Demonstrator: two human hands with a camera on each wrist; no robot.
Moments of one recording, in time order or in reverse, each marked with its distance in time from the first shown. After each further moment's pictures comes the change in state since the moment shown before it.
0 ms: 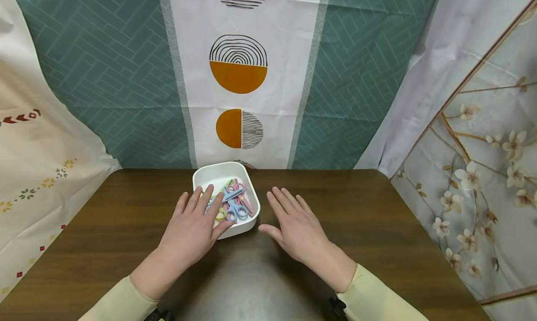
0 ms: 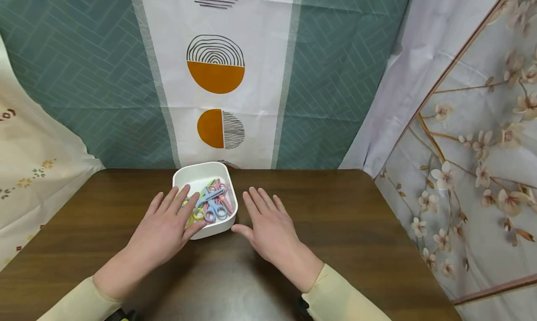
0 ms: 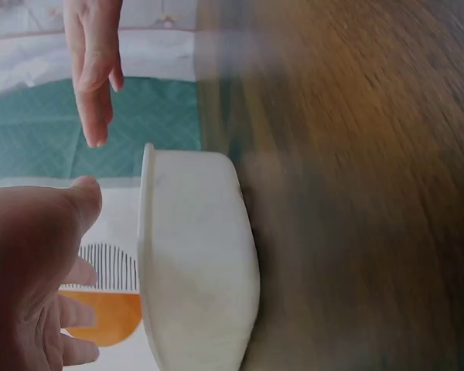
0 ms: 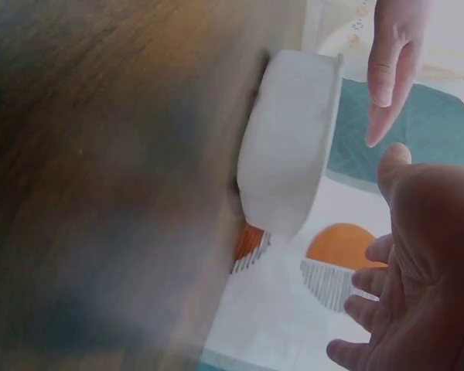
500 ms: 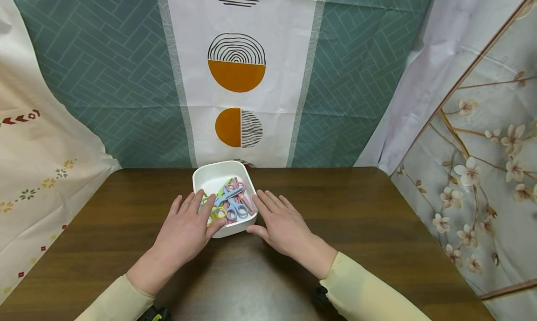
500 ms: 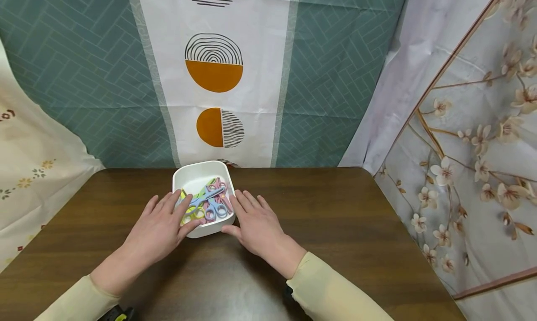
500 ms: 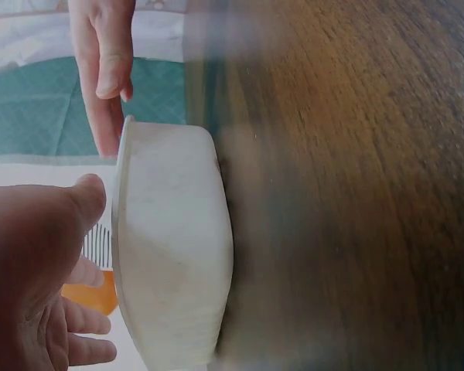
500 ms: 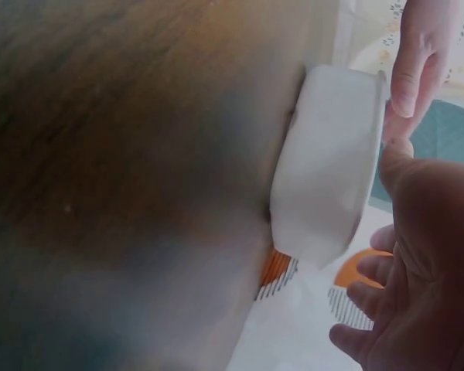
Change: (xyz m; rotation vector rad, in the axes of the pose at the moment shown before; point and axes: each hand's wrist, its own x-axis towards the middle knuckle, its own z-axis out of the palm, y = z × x) left_hand -0.006 -0.015 0.010 -0.028 -0.005 -0.006; right_hand 0.022 -0.012 0.023 -0.008 -0.063 -0.093
